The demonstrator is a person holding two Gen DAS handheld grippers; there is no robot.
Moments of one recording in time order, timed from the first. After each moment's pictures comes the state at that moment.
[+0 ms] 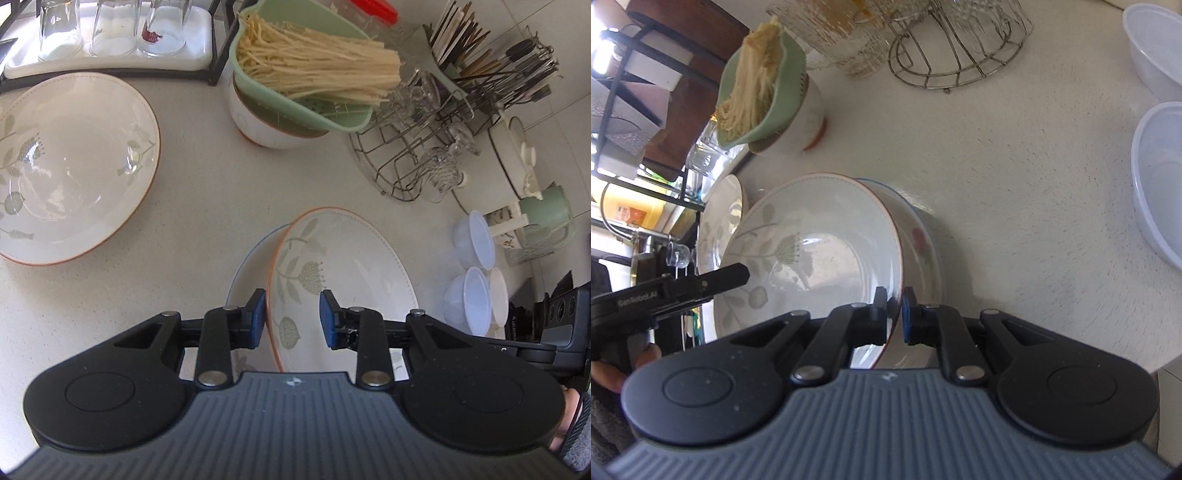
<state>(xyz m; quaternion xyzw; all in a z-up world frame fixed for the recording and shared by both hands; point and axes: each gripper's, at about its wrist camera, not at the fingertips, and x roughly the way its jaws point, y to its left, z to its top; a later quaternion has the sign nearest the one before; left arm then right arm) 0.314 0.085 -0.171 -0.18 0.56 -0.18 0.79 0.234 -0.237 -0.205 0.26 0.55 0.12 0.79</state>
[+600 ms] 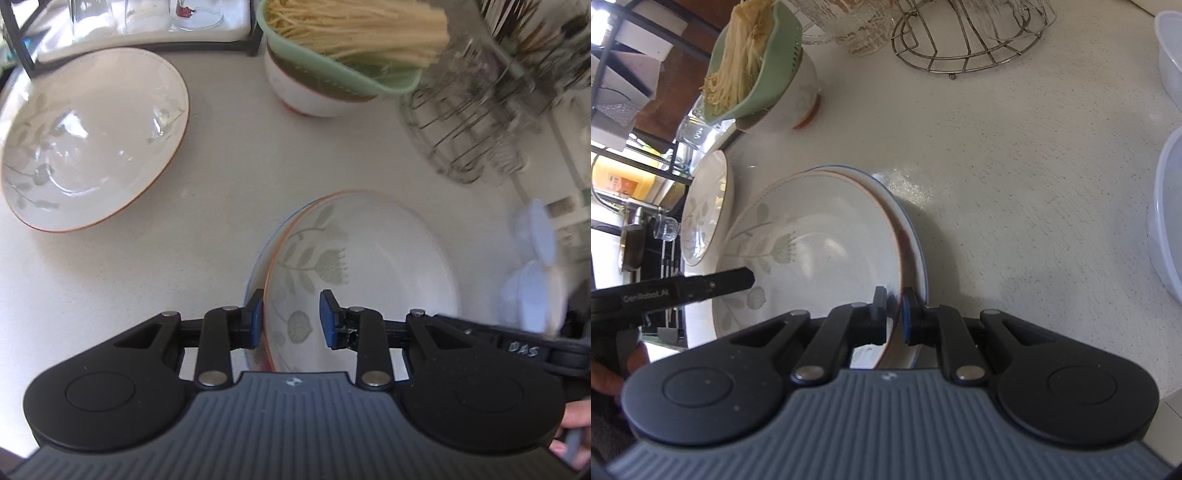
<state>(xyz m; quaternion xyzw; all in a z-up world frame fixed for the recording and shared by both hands) 0.312 0.051 -0.188 -0.11 0.60 -0.08 0.79 0.249 -0.231 -0.219 0.22 0.57 0.14 0.78</state>
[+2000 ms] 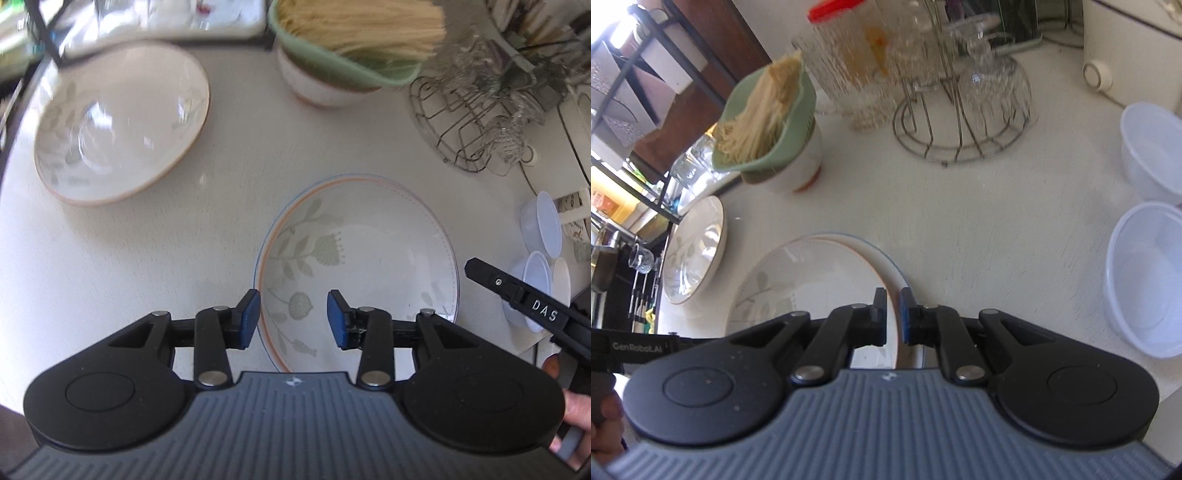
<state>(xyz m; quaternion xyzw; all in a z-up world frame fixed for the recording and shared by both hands) 0.293 0.050 -0.164 -0.10 0.61 -0.06 0.79 0.236 -0.220 -0.179 0.16 0.47 0.08 0.86</state>
